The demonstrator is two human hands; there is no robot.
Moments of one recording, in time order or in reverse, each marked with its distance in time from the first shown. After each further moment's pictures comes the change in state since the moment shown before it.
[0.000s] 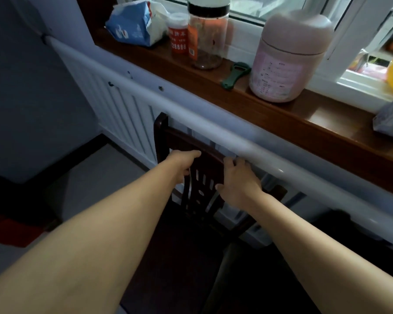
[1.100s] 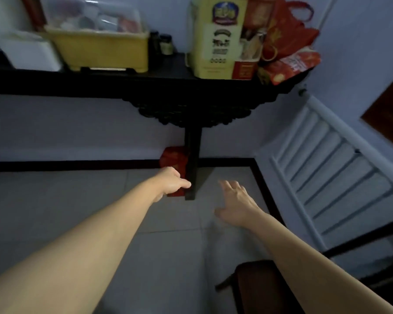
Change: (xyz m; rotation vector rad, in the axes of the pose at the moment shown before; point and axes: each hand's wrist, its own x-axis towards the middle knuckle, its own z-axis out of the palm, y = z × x) left_hand -0.268 -0.282 -0.528 -0.037 0.580 0.013; right_hand -0.193 -0.516 0.107 -0.132 -0.276 -0.773
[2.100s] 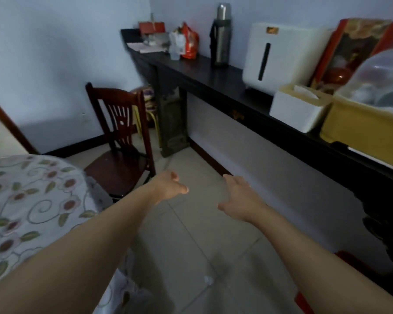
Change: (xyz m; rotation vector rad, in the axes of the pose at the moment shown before) left_hand -0.038 -0.225 -0.371 -0.344 0.817 -0.590; right_hand 0.226 -0.467 0.069 -0.216 -0.351 -0.940
